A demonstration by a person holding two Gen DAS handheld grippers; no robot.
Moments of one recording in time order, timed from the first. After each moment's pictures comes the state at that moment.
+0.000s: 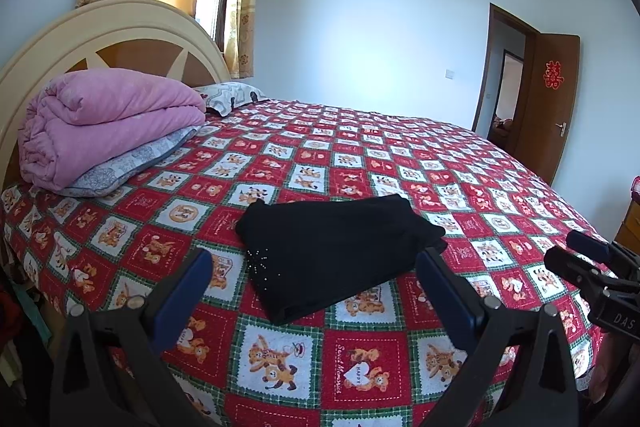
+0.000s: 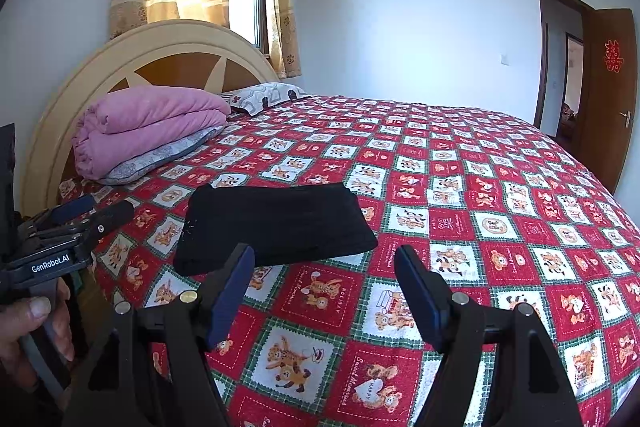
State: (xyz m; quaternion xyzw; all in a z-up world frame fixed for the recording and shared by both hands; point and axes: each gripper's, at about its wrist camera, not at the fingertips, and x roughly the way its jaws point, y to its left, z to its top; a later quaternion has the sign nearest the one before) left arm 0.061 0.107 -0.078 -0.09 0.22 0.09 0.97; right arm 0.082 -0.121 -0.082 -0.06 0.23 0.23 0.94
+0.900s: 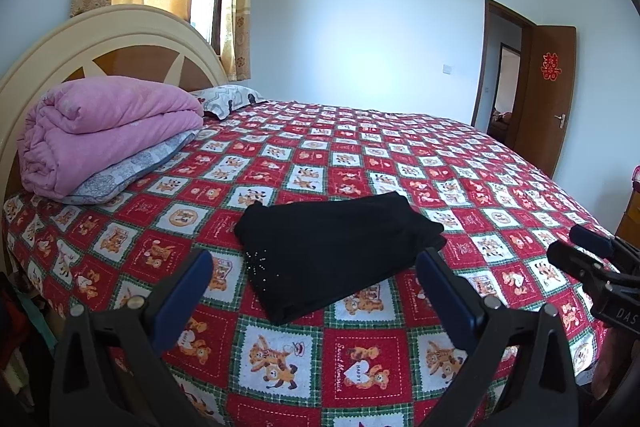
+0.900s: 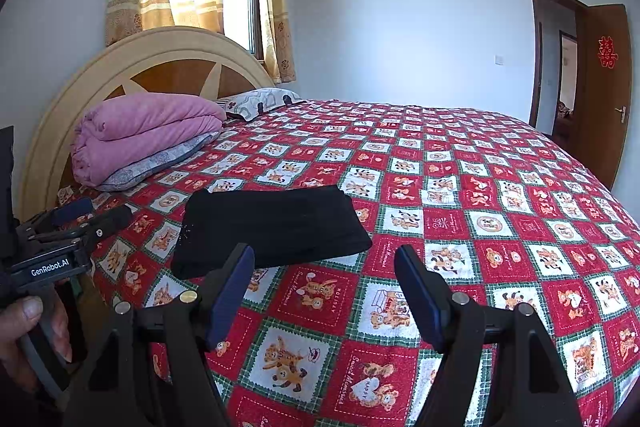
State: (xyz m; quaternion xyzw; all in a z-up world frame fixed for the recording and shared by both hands) left arm 0.061 0.101 -0.074 -0.07 0.22 0.09 0.97; right arm 0.081 -0.129 -0.081 -0.05 0.23 0.22 0.95
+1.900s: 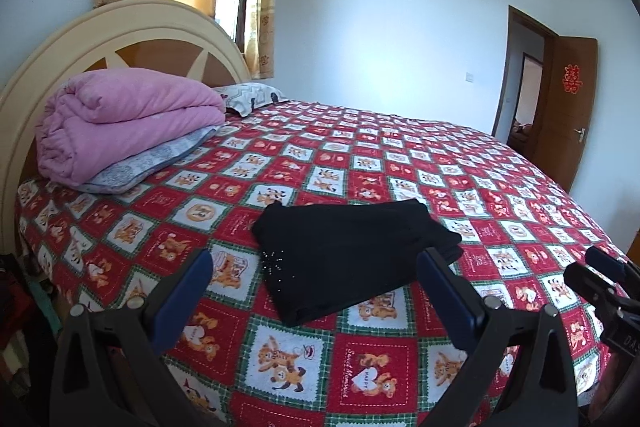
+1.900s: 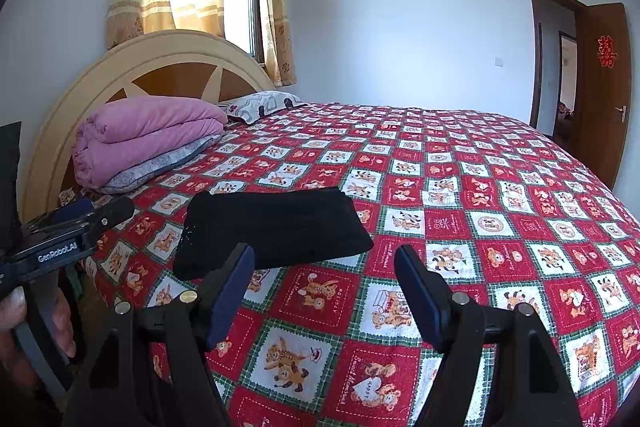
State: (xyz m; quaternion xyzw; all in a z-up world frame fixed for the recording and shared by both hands) left arm 0.062 0.105 -0.077 -0.09 0.22 0.13 0.96; right arm 0.078 -0.127 -0.084 -0.04 0.22 0.22 0.95
